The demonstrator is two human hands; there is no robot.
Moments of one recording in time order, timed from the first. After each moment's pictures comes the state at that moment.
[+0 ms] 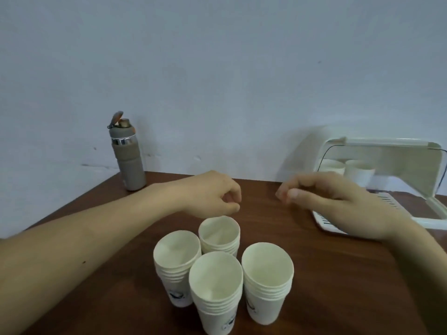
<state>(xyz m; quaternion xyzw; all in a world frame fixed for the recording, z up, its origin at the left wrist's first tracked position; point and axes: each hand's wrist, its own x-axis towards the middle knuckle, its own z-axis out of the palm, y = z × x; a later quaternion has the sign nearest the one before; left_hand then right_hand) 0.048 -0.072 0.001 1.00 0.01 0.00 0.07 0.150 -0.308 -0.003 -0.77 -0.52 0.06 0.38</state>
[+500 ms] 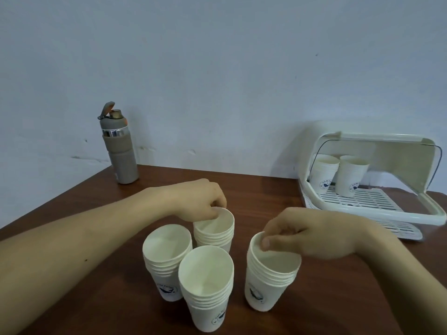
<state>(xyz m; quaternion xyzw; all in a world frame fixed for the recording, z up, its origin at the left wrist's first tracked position) 0.059 -0.054 -0.030 1.00 0.02 -0.07 0.05 0.135 -0.292 -0.023 -0.79 -0.56 0.21 0.11</state>
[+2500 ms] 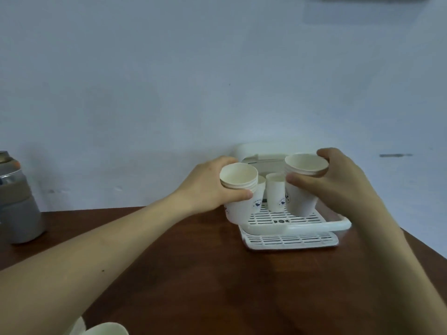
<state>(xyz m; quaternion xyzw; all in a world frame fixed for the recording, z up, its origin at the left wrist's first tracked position) 0.194 -0.165 0.005 0.93 -0.06 0.23 0.30 0.239 -0.411 0.015 -0.87 -0.15 -0.19 0.43</state>
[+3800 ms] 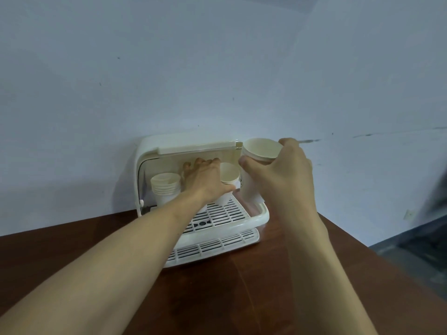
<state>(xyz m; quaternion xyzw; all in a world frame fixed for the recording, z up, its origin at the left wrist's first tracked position) 0.413 -0.309 -0.066 0.97 -0.03 0.22 0.06 0.283 -0.456 -0.007 -0.84 0.03 -0.31 0.44</state>
